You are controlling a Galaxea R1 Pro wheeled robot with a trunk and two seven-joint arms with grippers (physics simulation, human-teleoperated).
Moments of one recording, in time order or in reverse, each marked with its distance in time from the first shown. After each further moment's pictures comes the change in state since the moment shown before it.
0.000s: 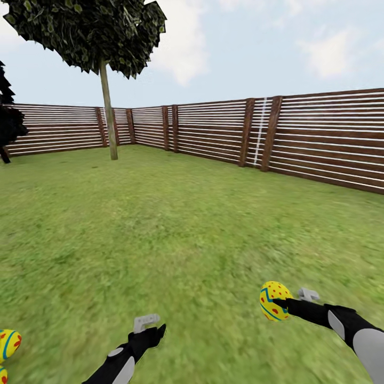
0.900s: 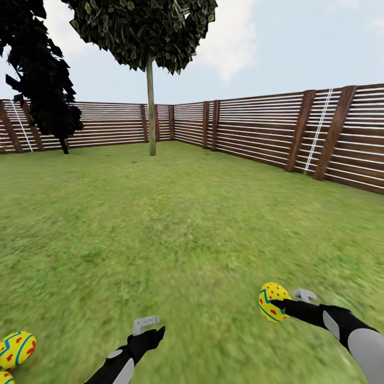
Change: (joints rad) left arm 0.000 0.000 0.004 0.017 0.005 -0.001 0.000; right arm 0.001 0.023 0.000 0.002 0.001 0.001 -0.060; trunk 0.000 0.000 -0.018
